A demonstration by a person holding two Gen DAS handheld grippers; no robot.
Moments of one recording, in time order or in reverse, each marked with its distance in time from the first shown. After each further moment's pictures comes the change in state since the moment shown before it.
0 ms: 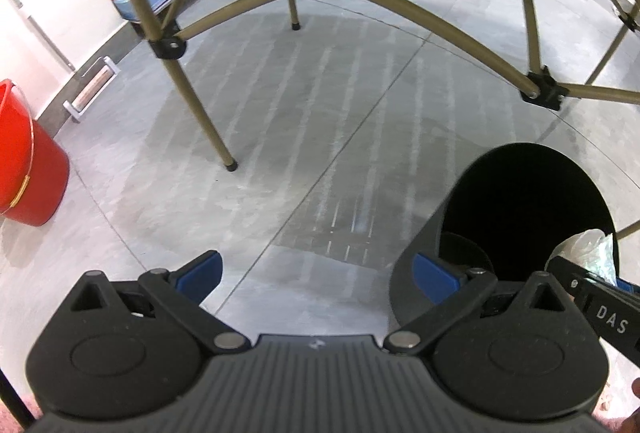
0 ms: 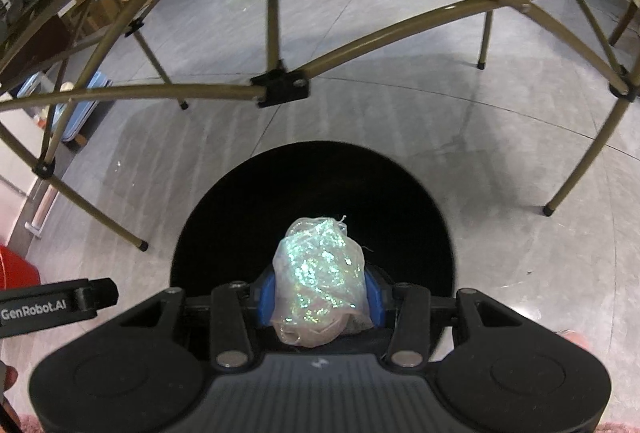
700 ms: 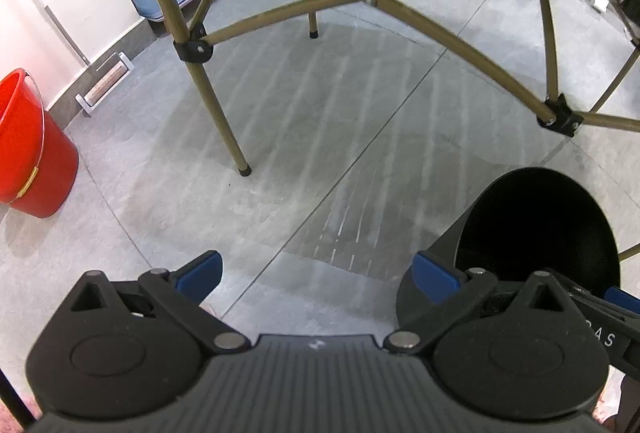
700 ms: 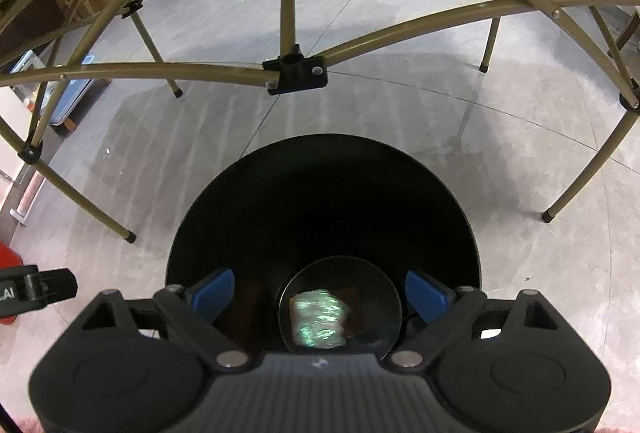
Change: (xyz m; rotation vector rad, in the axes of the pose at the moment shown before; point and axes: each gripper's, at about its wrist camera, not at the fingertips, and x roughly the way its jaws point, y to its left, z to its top) left arm -0.011 0.014 0.005 -0.049 -0.027 0.002; right arm 0.014 0.013 0.003 -0.032 0.003 -0.054
